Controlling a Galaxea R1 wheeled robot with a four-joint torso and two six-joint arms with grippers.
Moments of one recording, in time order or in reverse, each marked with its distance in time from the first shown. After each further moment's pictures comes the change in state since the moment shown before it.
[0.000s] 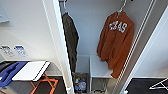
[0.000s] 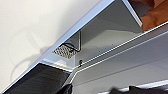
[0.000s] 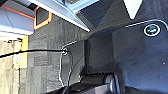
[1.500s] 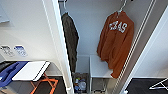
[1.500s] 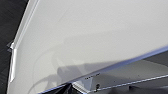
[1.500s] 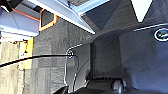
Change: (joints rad) left arm -0.025 0.231 -0.407 -0.330 -0.106 0.004; right arm 0.023 0.011 0.022 -0.010 -0.002 -0.001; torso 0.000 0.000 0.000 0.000
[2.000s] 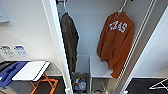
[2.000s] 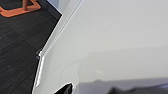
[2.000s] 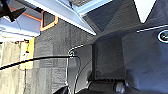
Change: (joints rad) left arm 0.030 0.076 -0.216 -0.173 -0.046 0.006; right arm 0.008 0.005 0.004 -0.005 -0.004 0.000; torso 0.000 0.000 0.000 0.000
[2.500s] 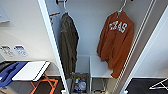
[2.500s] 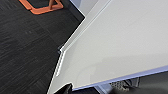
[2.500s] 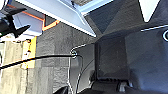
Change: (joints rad) left arm 0.073 -0.016 -0.021 -0.083 -0.008 0.001; right arm 0.000 0.011 0.000 -0.009 -0.001 0.000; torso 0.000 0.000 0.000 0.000
